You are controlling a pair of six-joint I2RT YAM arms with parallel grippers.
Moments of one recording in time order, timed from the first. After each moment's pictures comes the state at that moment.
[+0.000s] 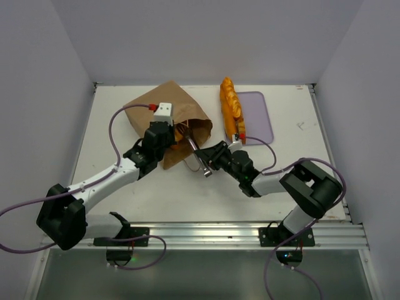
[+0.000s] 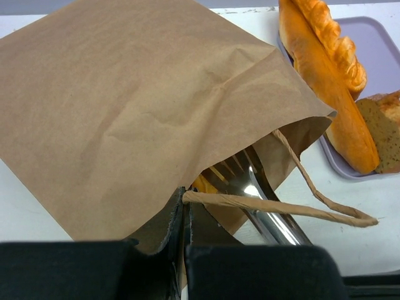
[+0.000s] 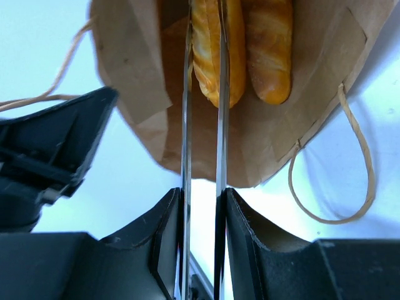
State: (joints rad) left arm -0.62 1.28 0.83 0.09 -0.45 -0.25; right arm 0.76 1.64 0.50 1.00 0.02 1.31
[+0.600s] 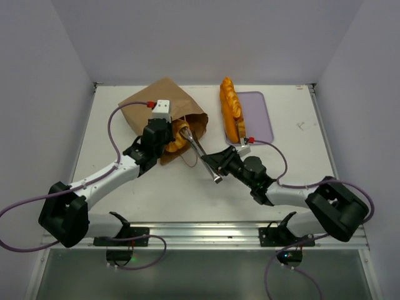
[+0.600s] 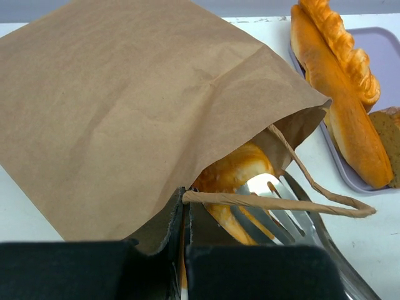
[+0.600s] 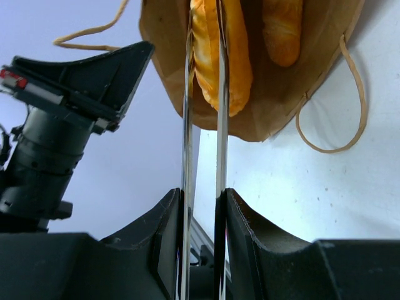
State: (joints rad) left arm -0.59 1.30 0.85 0.11 -0.45 -0.24; right arm 0.76 1.39 0.37 0.91 -0.03 1.30
